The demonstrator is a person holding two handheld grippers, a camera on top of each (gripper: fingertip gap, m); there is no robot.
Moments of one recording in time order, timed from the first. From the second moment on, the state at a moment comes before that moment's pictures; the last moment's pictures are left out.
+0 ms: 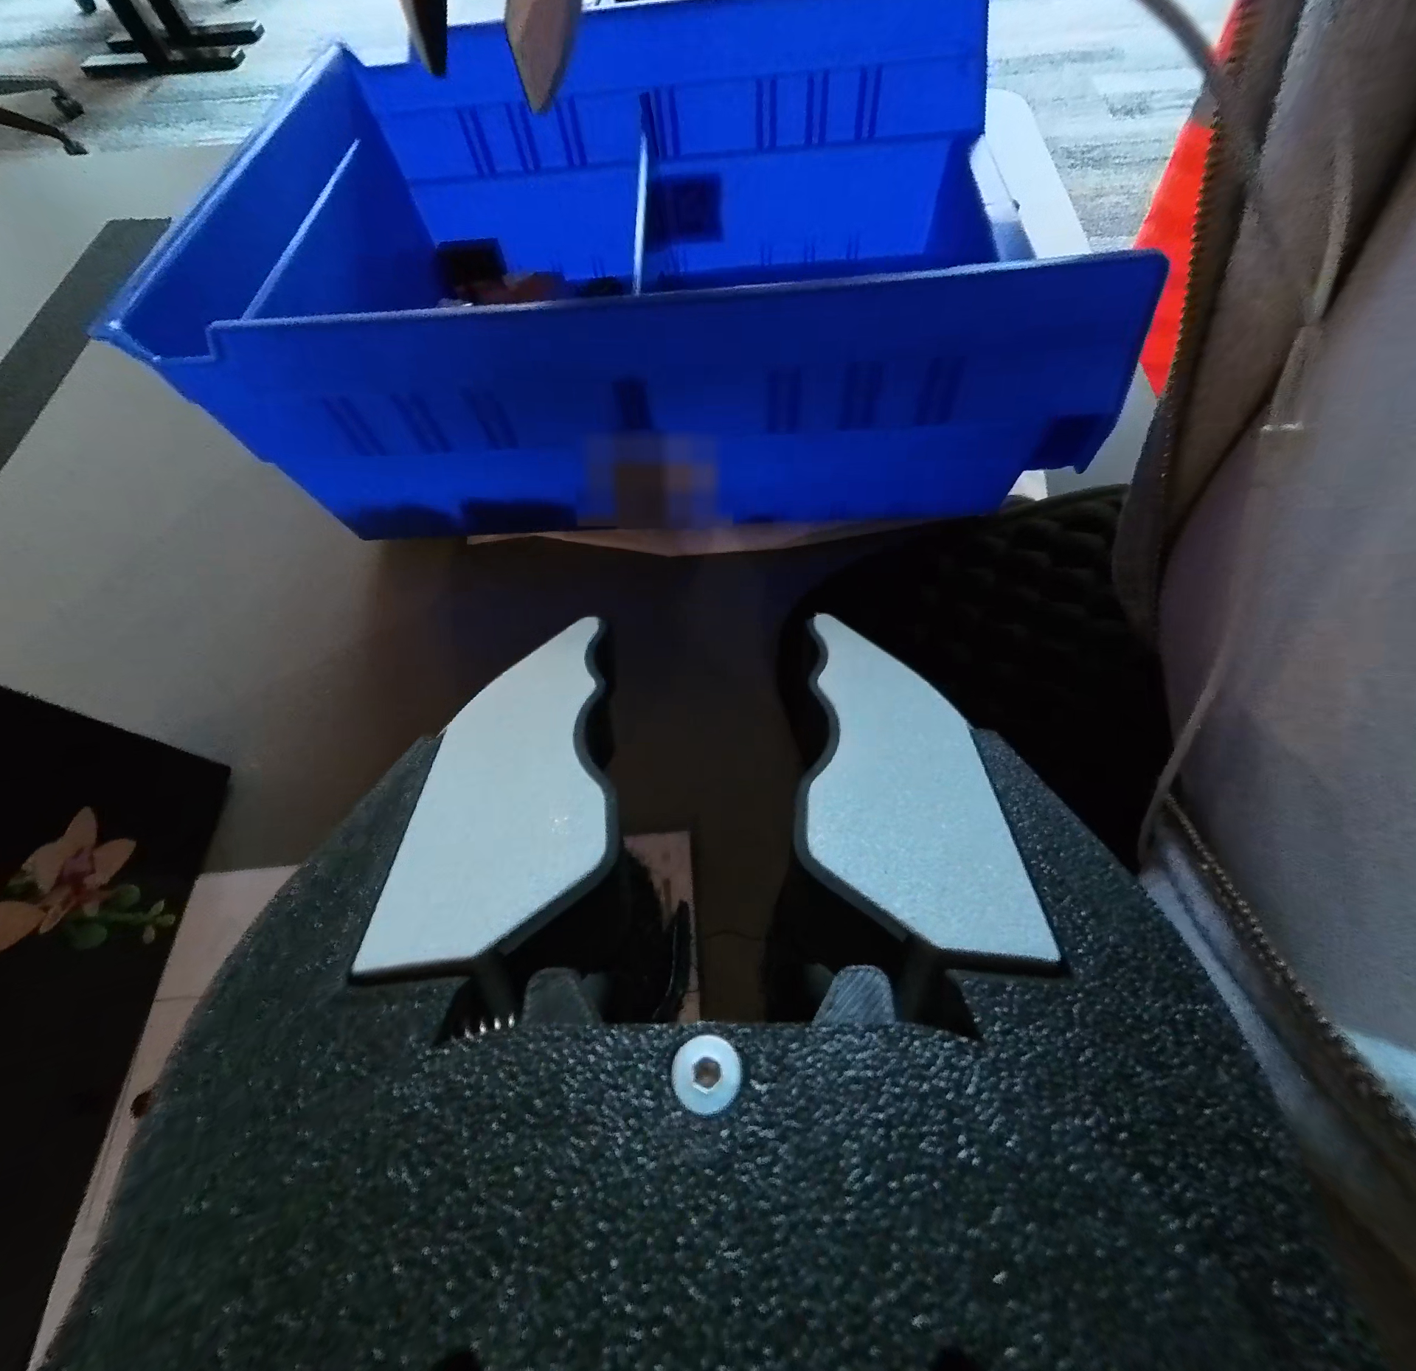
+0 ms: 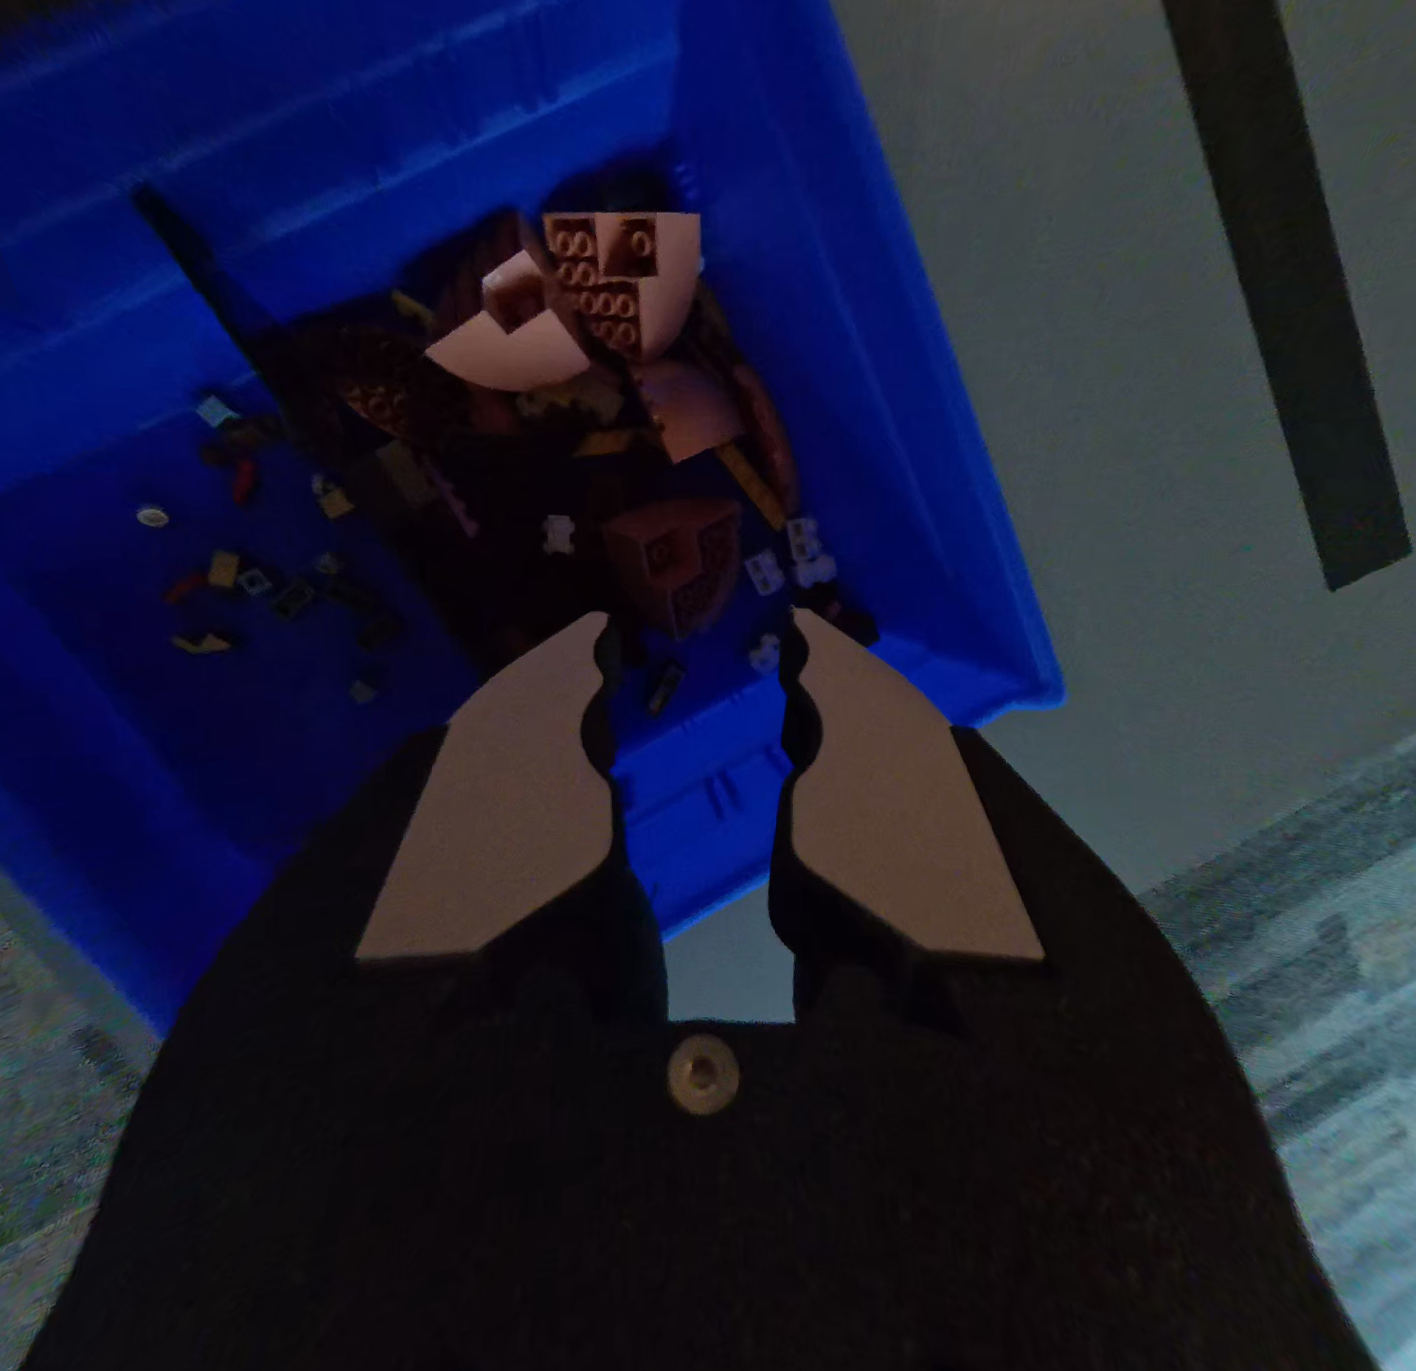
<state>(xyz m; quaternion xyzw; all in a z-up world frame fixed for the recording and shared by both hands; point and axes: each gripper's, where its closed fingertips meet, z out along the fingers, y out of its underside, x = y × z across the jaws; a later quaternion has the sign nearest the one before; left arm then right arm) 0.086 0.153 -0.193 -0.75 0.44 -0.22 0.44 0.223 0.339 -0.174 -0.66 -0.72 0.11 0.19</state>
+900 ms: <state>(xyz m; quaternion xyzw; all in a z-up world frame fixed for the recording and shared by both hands) 0.093 0.145 -0.187 -0.74 0.44 -0.23 0.45 0.259 0.196 -0.201 -0.74 -0.64 0.16 0.16</state>
